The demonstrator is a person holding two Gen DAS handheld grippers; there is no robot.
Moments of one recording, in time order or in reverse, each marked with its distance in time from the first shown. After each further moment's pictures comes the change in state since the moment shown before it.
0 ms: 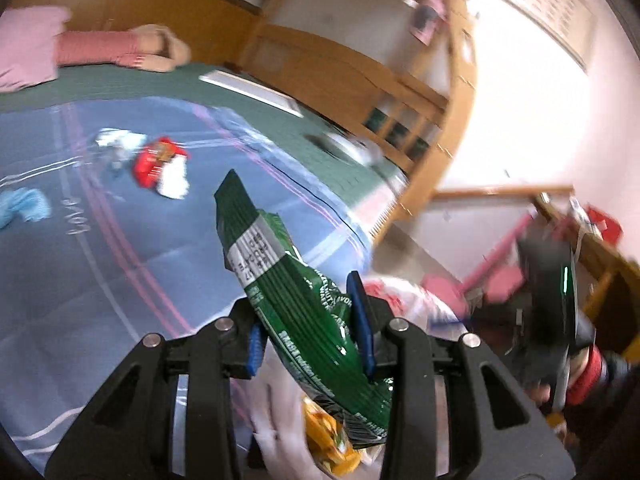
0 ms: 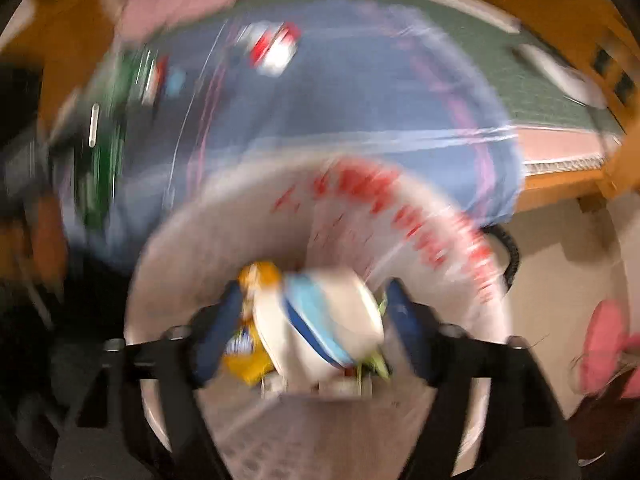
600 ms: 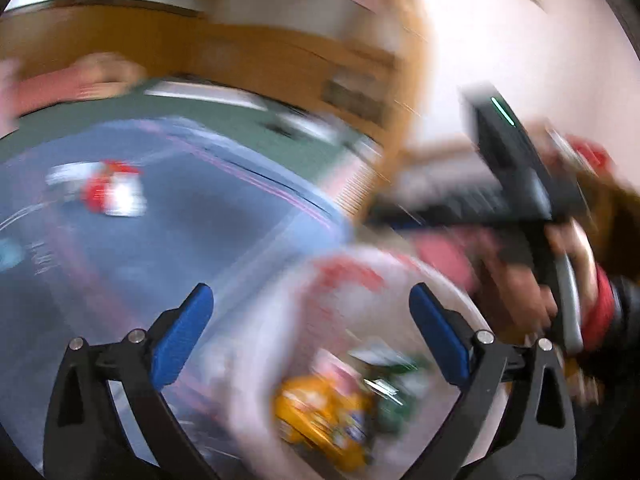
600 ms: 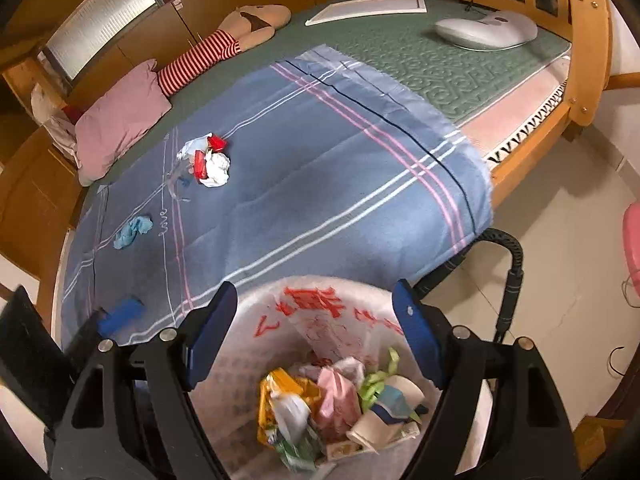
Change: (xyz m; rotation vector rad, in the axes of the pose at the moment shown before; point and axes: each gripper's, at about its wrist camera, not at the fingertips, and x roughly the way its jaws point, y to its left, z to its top) left arm 0.011 -0.021 -0.005 0.110 -0.030 0.065; right arm -0.003 -0.047 0.047 0.353 -0.132 0.057
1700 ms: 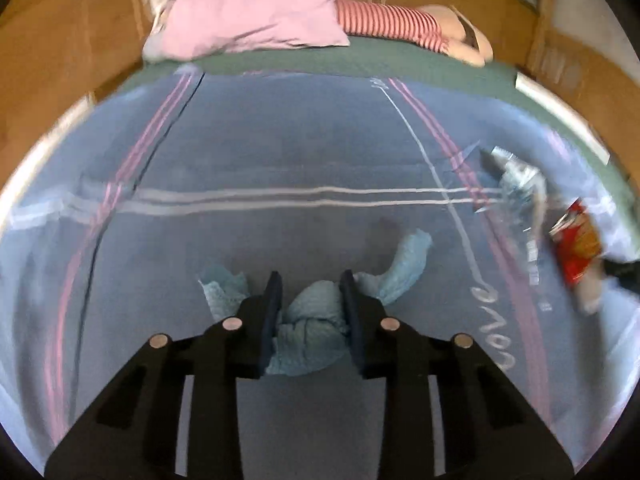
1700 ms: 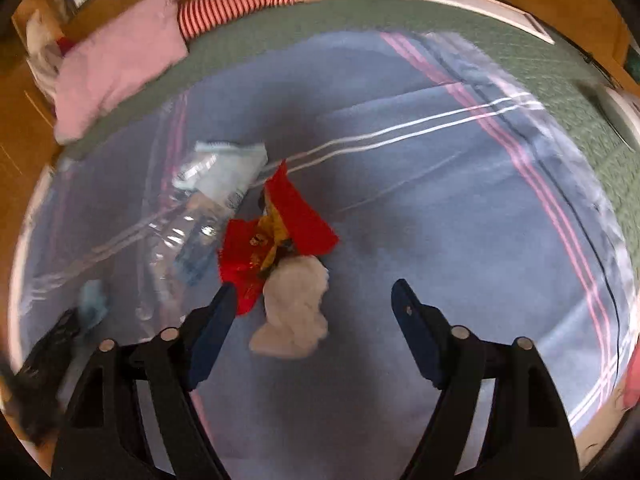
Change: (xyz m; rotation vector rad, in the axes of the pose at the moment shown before) left arm -0.013 0.280 0.021 -0.521 0.114 0.919; right arm 0.248 0.170 0.142 -0.248 0.135 -0.060
